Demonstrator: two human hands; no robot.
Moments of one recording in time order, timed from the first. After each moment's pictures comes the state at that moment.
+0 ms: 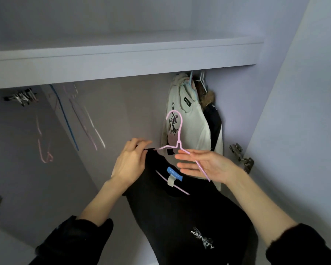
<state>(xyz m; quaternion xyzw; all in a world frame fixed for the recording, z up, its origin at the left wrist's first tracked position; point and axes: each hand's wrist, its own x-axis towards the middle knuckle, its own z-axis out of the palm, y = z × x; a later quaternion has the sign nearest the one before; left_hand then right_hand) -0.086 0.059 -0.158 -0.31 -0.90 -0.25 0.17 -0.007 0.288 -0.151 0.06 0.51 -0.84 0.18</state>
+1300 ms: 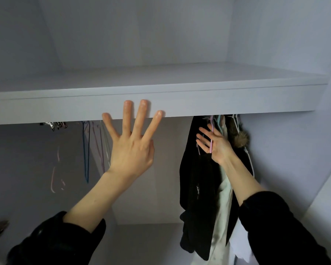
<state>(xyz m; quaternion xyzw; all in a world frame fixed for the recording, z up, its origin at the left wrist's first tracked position) -0.166 0.083 -0.066 -0.22 -0.81 0.04 0.53 -0.221 0.336 -0.114 0.03 0.43 -0.90 -0.06</state>
